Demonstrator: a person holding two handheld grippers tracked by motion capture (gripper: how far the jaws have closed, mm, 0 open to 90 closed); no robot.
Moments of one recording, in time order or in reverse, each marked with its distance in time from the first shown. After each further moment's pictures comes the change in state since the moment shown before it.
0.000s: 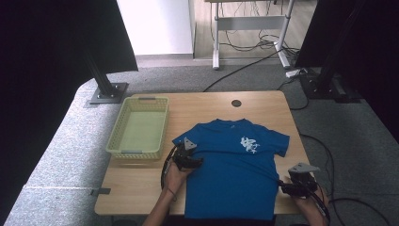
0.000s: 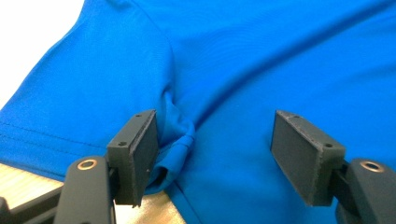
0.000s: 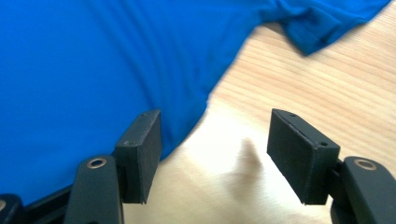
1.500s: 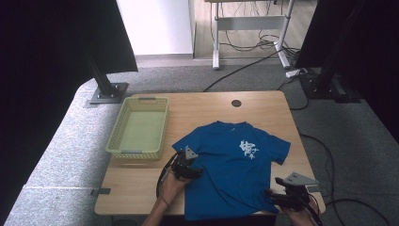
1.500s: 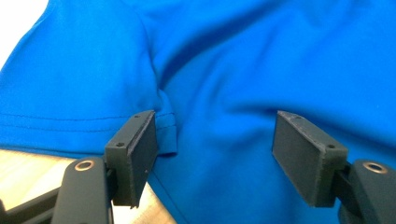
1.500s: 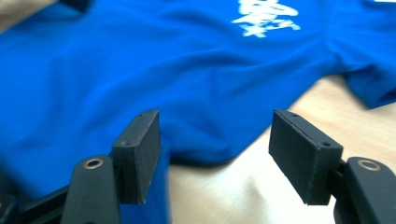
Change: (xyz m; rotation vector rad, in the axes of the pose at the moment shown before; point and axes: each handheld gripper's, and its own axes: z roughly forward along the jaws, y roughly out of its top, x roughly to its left) left arm -0.020 -0.014 -0.025 0.070 -0.043 0.072; right arm 0.044 -0.001 -0.016 -0.140 0.145 0.032
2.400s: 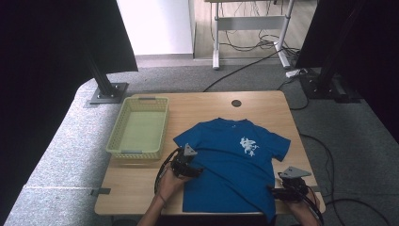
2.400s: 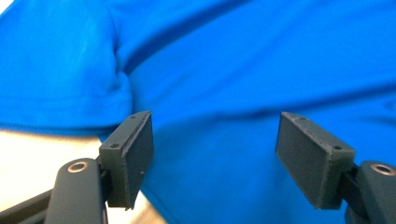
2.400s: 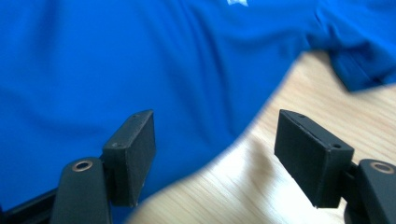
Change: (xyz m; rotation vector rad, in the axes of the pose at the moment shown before) left arm 0.006 0.004 -0.008 0.003 -0.083 0.011; right arm -0.025 -0.002 0.024 0.131 -0.077 -0.123
